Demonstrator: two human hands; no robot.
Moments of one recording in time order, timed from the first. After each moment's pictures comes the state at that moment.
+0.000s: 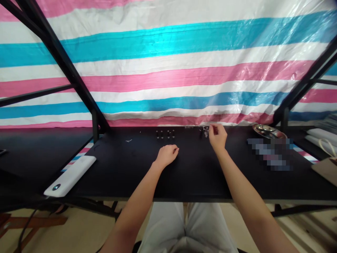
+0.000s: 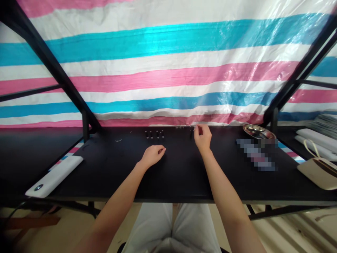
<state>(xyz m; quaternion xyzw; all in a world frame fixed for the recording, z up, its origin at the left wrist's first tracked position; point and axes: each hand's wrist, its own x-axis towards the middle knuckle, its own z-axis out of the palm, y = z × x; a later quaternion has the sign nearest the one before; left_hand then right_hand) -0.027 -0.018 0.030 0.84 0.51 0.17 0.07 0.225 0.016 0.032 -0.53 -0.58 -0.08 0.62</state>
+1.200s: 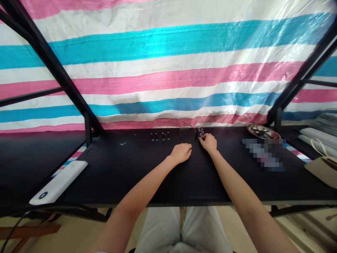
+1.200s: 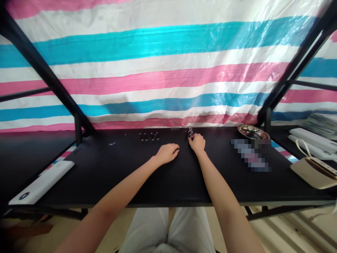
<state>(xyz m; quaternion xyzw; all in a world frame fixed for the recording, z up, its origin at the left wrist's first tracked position) 0.054 0.005 0.024 0.91 0.39 0.13 0.02 0.251 0.052 -0.020 -0.77 -0.58 -0.01 0.25</state>
